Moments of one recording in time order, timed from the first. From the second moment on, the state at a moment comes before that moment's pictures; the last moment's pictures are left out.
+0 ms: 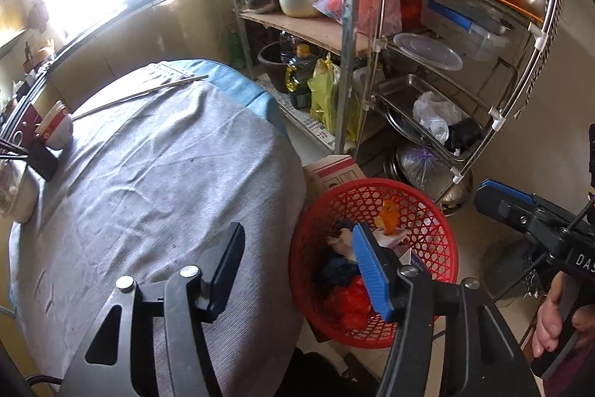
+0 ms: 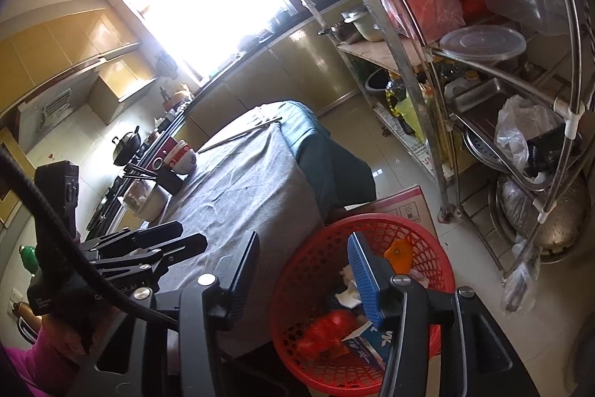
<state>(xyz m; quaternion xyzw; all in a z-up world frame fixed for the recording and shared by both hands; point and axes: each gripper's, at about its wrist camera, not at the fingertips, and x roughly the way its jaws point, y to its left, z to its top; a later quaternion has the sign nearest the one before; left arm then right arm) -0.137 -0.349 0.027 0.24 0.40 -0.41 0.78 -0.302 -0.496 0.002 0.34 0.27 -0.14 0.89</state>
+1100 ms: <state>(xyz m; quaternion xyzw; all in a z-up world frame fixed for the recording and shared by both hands) -0.149 -0.087 0.112 0.13 0.29 -0.14 0.94 -0.248 -0.296 0.097 0.17 0.26 0.01 0.95</state>
